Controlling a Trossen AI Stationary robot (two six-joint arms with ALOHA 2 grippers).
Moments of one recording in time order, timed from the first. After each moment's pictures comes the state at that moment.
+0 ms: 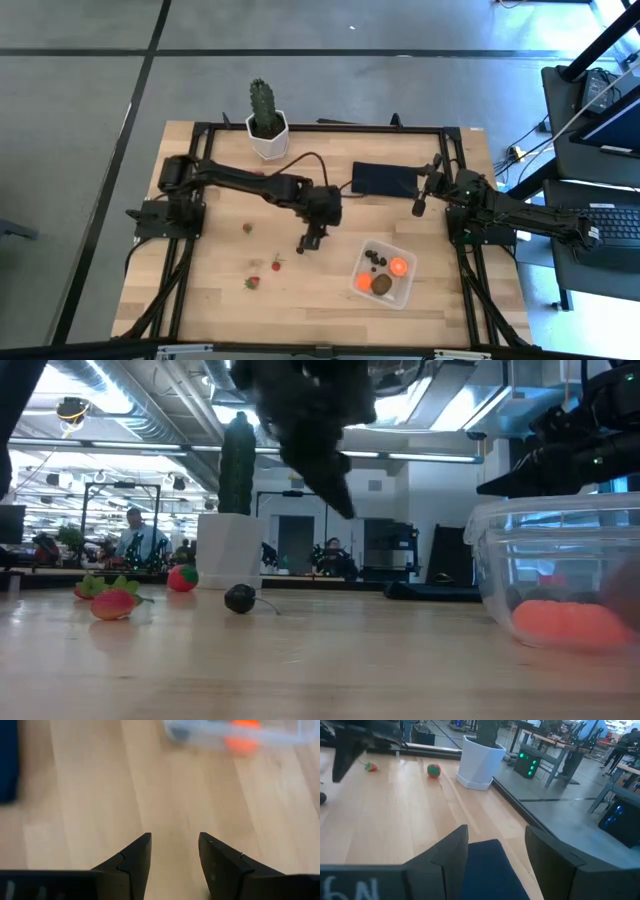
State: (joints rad) left arm -0.02 1.88 1.44 -0.61 0.14 0.14; right arm -0.34 0.29 0.08 0.05 0.12 -0.21
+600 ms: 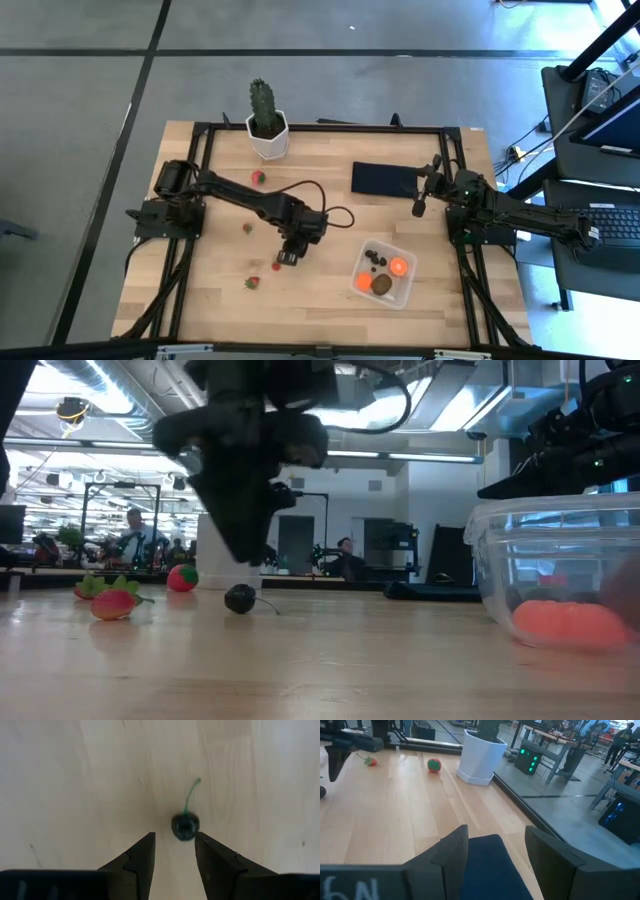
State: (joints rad) left arm -0.12 1.87 1.31 -0.78 0.09 0.04; right arm -0.34 0.29 0.08 0.03 0.12 -0.22
